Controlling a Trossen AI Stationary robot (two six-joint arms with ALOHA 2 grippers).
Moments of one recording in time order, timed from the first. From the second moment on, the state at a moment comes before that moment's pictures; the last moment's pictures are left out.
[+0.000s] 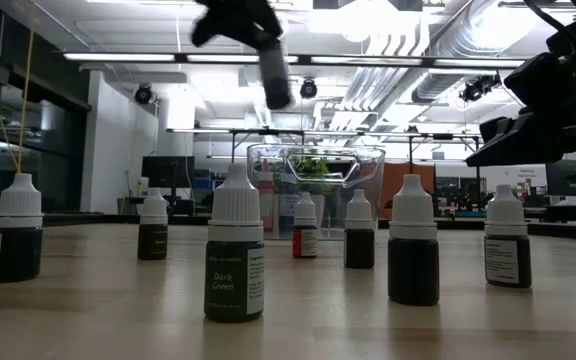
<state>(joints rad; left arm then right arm) -0.08 1.44 1.34 -0.57 -0.33 -0.53 -0.01 0.41 0.01 0.05 0.07 -0.09</state>
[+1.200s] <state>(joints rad) 0.17 2.01 1.75 -0.61 -0.65 -0.78 -0.01 0.41 0.01 0.05 0.07 -0.09</state>
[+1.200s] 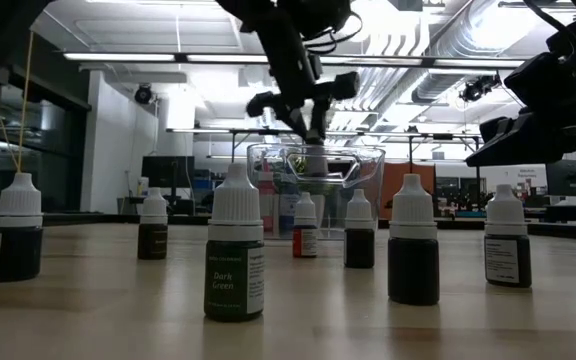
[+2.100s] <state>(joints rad) 0.20 2.10 1.74 -0.64 -0.64 -0.79 -0.01 0.41 0.01 0.05 0.07 -0.09</state>
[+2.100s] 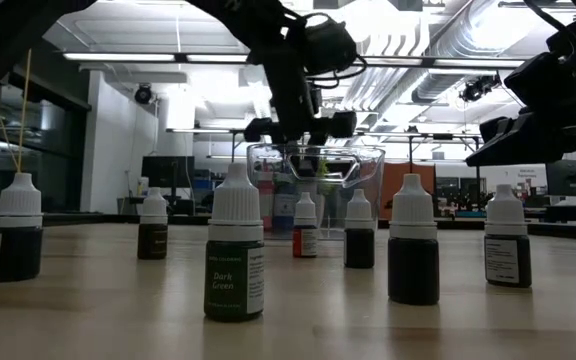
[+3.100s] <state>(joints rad) 0.22 2.10 1.75 -0.64 -0.62 -0.76 -0.01 0.41 0.01 0.05 0.07 -0.09</state>
